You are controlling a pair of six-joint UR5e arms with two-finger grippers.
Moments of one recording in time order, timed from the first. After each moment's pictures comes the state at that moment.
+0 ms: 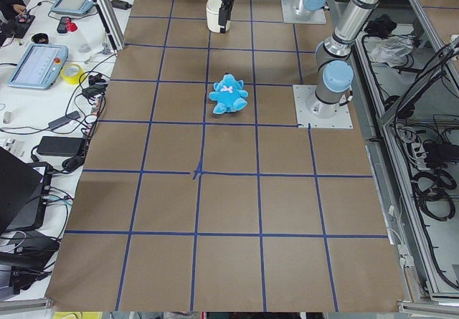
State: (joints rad) left arm -1.62 -1.48 -1.66 -1.51 1.67 0.15; right arm 1.57 -1.41 1.68 -1.77 -1.51 0.13
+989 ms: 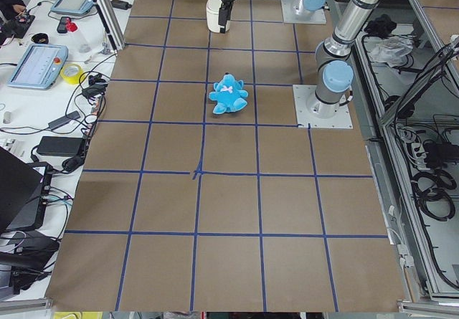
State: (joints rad) left arm -1.62 -1.48 -1.66 -1.51 1.67 0.15; right arm 1.55 -1.55 1.58 -1.58 -1.54 0.14
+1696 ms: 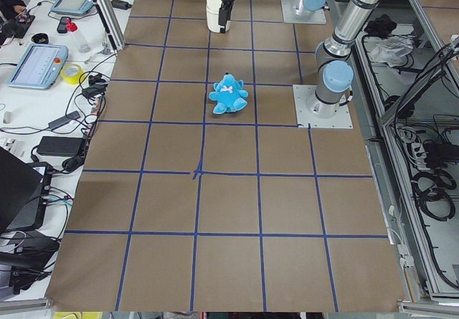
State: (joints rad) left arm -1.62 -1.48 -1.66 -1.51 1.67 0.15; right arm 1.56 -1.61 1.58 -1.52 -1.57 0.13
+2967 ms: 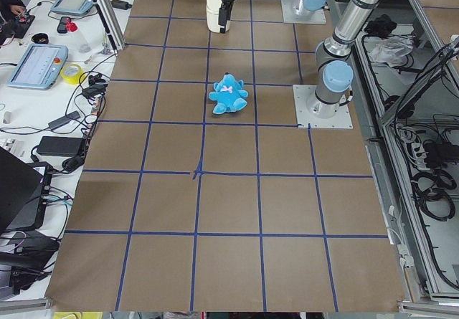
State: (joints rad) left arm -1.62 -1.48 -1.66 -1.51 1.67 0.15; right arm 1.56 -1.62 1.58 -1.43 -1.57 0.13
